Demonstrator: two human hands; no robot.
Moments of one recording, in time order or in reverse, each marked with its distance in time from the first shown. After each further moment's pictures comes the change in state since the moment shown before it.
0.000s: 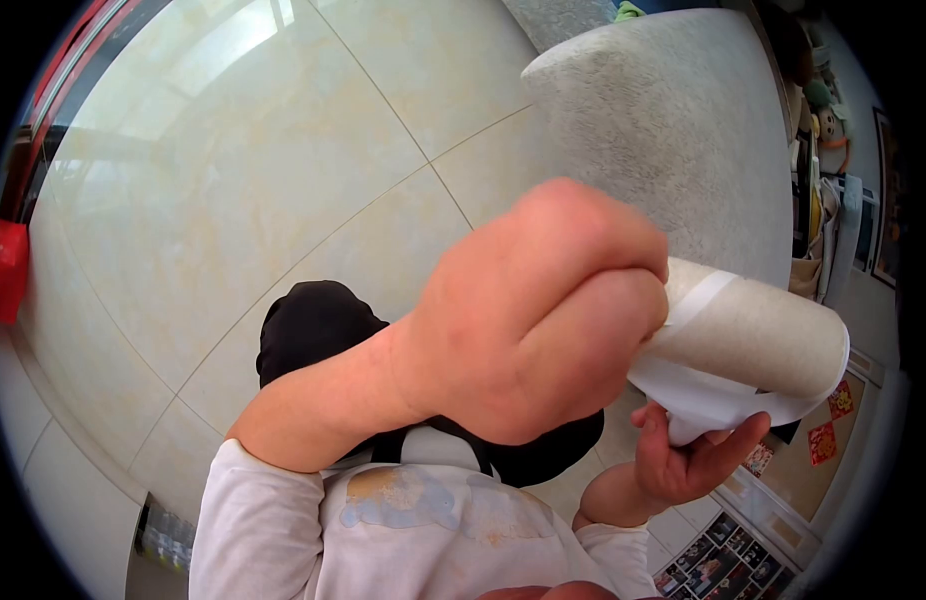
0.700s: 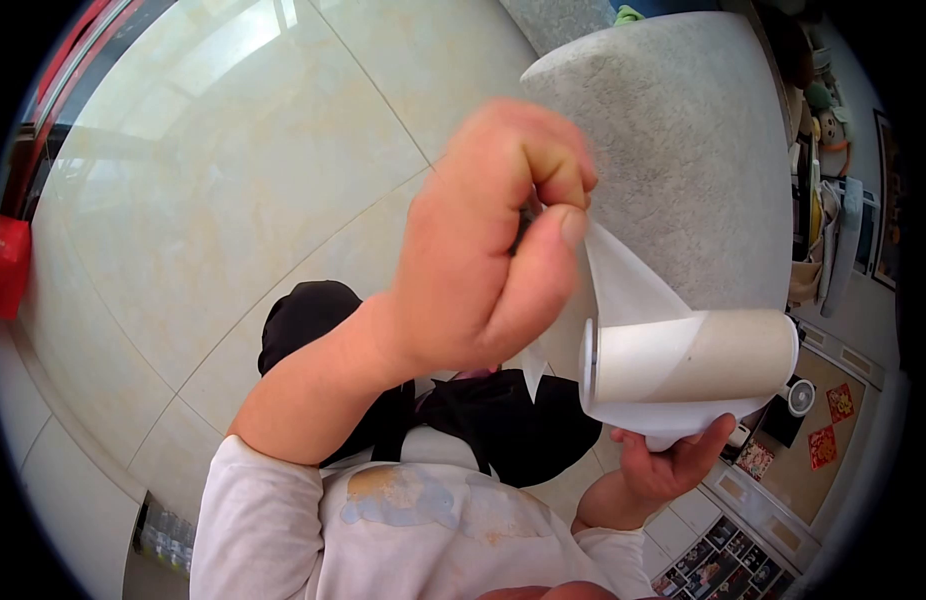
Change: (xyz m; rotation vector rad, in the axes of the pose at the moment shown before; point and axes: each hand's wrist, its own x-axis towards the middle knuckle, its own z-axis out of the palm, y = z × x) left_hand -0.003 -0.018 -0.018 -0.242 -0.036 -0.340; right_hand -0.023 0.013 -0.008 0.210 -0.103 0.045
